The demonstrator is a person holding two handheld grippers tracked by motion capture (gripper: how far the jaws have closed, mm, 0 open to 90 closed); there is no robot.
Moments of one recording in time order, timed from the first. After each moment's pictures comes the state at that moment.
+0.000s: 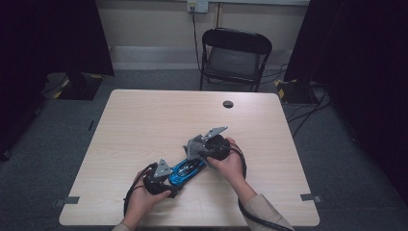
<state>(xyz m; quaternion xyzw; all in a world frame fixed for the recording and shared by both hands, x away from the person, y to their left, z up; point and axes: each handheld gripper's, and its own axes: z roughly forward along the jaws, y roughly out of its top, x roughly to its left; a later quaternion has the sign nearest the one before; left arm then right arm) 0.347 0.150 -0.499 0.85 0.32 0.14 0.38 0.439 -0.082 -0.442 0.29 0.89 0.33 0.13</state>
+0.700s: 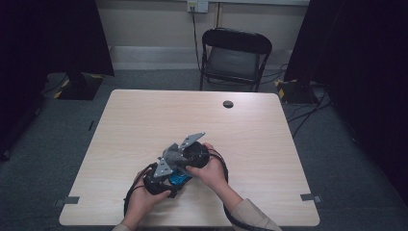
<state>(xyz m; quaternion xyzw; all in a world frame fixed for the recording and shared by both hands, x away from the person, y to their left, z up) 0.347 0.150 -0.499 0.85 0.32 0.14 0.38 0.410 -0.018 -0.438 0.22 0.90 0.36 0.07</state>
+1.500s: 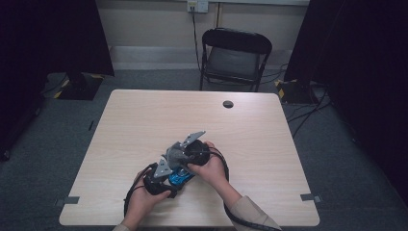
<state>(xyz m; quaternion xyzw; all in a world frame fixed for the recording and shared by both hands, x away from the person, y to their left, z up) 0.346 0.150 -0.499 0.85 0.32 0.14 0.38 0.425 -0.026 -0.448 0.24 0.90 0.34 0.09</state>
